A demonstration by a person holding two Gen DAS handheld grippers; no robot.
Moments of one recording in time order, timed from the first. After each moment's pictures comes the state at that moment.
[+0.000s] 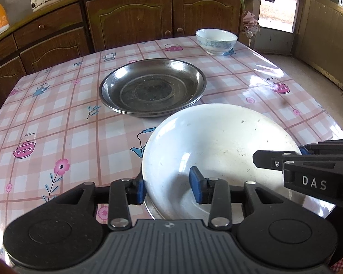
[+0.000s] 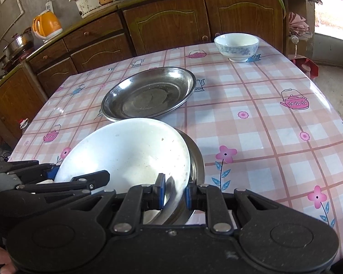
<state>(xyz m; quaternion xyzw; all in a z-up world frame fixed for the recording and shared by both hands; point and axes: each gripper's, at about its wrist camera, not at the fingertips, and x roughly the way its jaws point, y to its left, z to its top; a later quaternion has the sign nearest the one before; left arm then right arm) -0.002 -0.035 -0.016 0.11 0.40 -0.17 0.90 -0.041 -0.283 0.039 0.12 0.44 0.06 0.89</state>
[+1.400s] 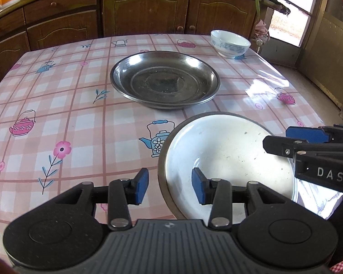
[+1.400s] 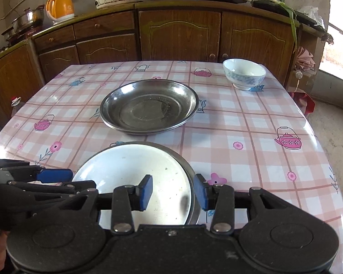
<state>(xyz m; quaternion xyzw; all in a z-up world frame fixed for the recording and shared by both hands) 0.008 -0.012 -0.022 0.03 0.42 -0.16 0.89 -0.030 -0.266 0.059 0.01 0.41 0.06 0.91</state>
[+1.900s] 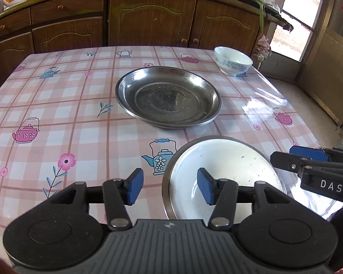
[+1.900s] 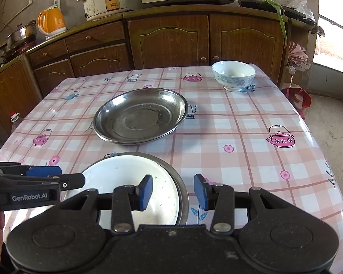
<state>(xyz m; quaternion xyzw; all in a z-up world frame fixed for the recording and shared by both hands) 0.016 -0.005 -0.002 0.00 0.40 -0.16 0.90 -0.030 -0.286 0.066 0.05 0.40 0.05 0.91</state>
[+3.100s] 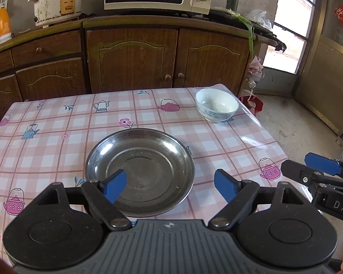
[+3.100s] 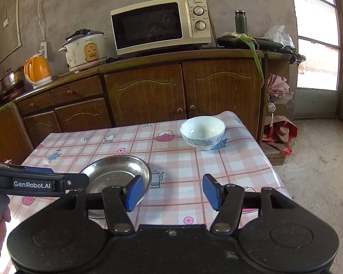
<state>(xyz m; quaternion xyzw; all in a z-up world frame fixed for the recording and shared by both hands) 0.078 -0.077 0.061 0.03 0.35 -0.17 0.92 0.014 -0.364 0.118 0.08 0.30 0.02 0.95</state>
